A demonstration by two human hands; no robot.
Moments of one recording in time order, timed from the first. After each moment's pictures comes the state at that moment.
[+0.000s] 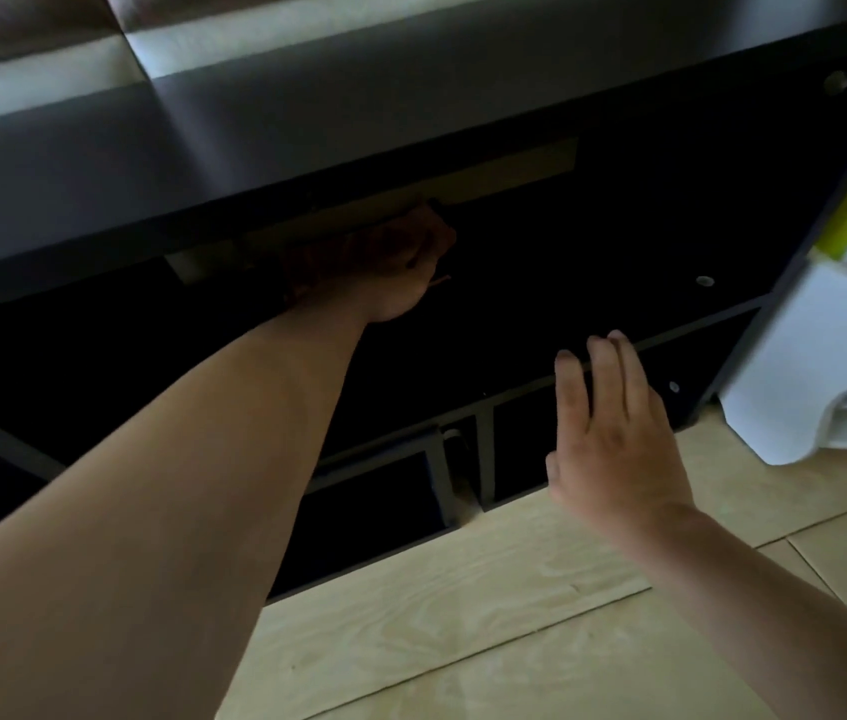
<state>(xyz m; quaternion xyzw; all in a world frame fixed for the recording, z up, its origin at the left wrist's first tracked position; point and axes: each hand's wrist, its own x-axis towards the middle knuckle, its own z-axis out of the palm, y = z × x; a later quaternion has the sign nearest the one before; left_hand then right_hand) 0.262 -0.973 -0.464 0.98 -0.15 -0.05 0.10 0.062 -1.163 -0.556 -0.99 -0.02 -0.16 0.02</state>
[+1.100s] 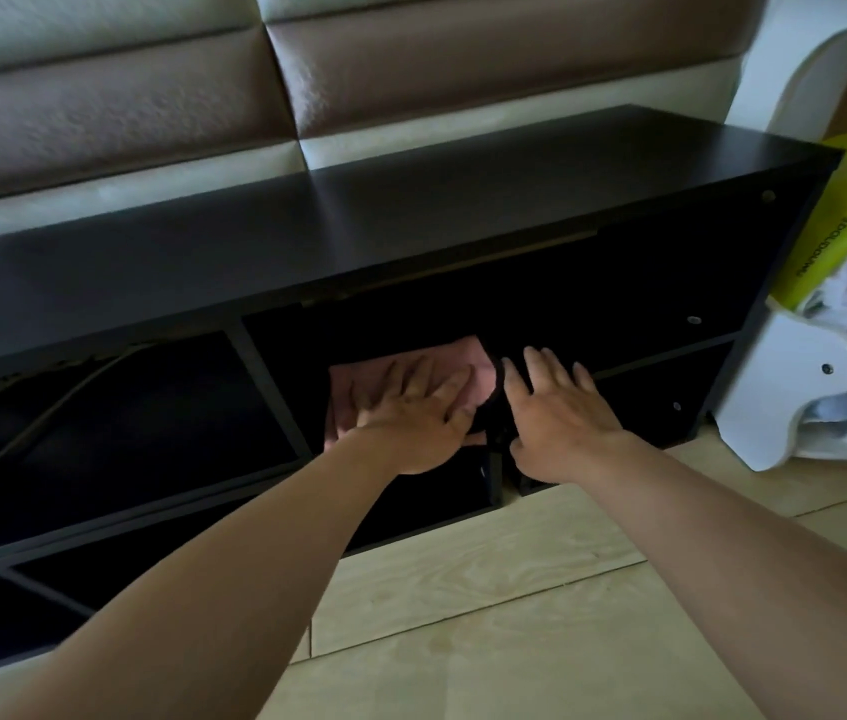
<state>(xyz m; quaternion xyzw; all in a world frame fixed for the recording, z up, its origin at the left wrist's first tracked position) 0.086 -0.903 -0.473 0.98 -0.11 -0.14 0.02 0.042 -1.082 -0.461 -1.00 -0.07 0.06 -0.02</state>
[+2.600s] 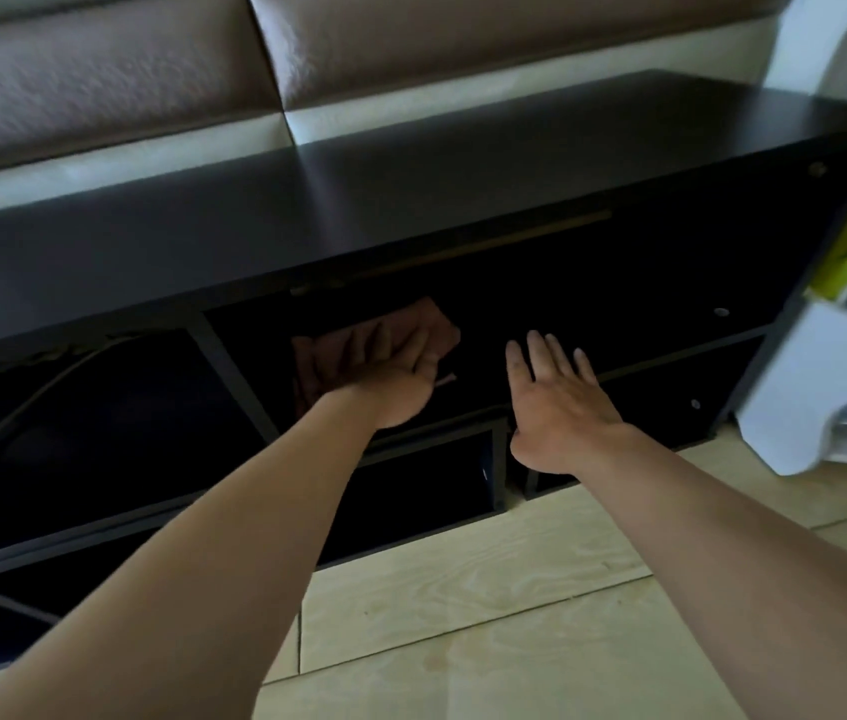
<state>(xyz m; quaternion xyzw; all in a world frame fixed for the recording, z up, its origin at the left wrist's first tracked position) 0.154 -0.887 -0.480 0.99 -0.02 -0.14 0.05 0.070 -1.080 -0.473 -1.00 -0.05 0.06 0.05</state>
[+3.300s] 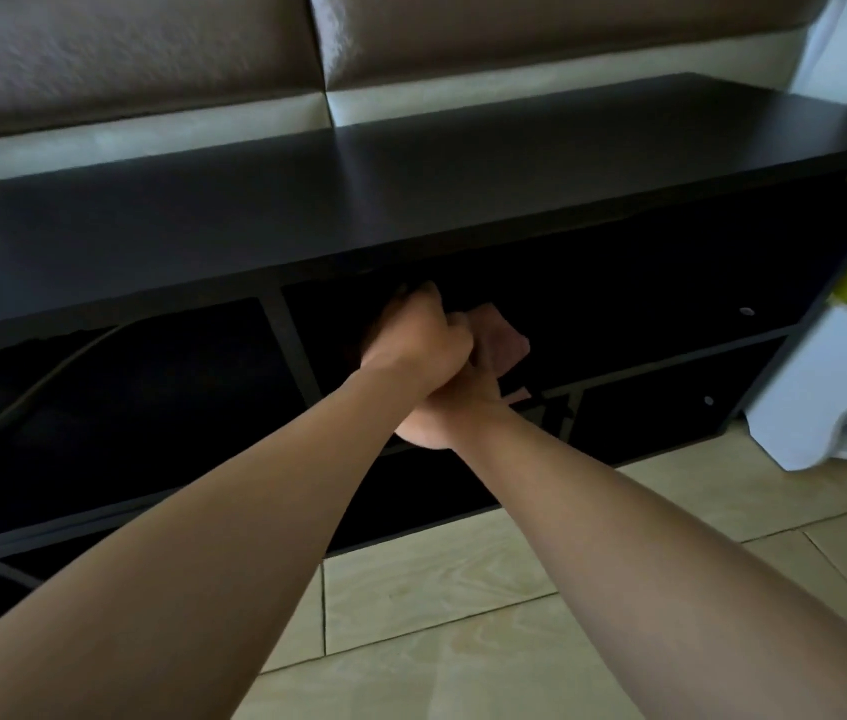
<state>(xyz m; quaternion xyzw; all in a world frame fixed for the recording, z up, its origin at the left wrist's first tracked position) 0.107 -0.882 -0.414 0.96 -0.04 0.06 0.28 0.087 -0.942 -0.455 -0.99 -0.11 0.11 0.01</state>
